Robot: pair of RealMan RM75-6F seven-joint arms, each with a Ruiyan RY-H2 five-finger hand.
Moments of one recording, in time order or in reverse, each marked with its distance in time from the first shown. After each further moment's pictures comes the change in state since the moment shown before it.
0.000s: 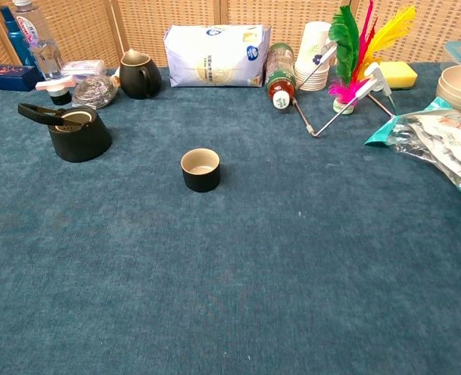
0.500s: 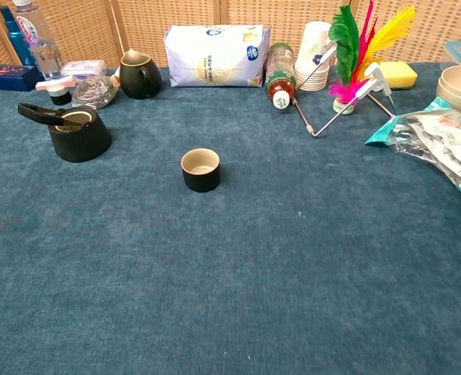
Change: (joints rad) left arm -0.082 0.012 0.007 0.032 0.054 -0.111 -0.054; right arm 0.008 0.000 -0.002 -0.006 0.014 -0.026 -0.004
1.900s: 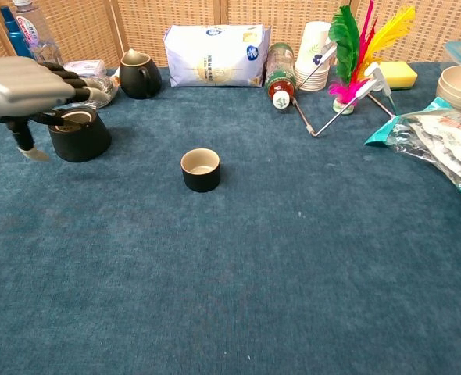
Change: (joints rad) left arm -0.561 -0.258 -0.117 0.109 -0.526 -0.521 0.808; right arm 0.011 0.011 0.011 -0.010 0.051 -0.034 0.001
